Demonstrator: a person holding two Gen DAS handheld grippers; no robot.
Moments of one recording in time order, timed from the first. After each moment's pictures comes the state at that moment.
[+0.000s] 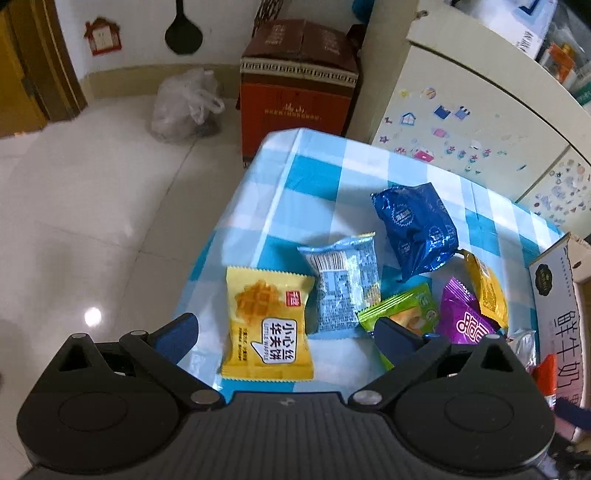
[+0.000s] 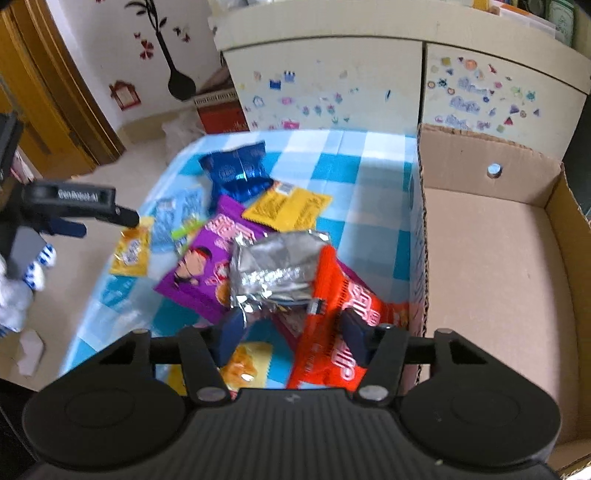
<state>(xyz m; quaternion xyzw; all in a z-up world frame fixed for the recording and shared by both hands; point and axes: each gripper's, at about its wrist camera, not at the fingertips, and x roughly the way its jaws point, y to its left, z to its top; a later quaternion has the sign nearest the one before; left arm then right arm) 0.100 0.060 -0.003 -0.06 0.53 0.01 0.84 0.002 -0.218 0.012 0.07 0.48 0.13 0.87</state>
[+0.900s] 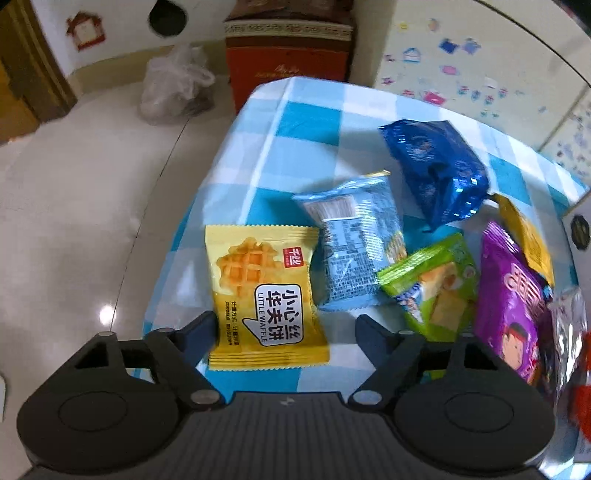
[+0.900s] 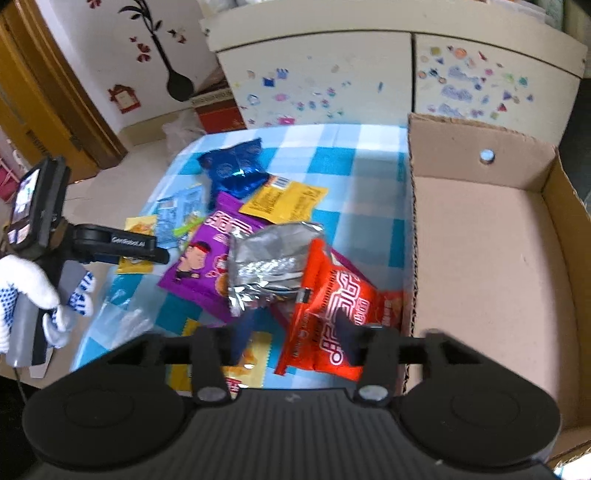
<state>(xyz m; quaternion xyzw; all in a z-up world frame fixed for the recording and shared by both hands) 0.101 0.039 -0.052 0.00 0.56 0.00 0.83 -0.001 -0.231 0.016 0.10 0.48 0.13 0.86</state>
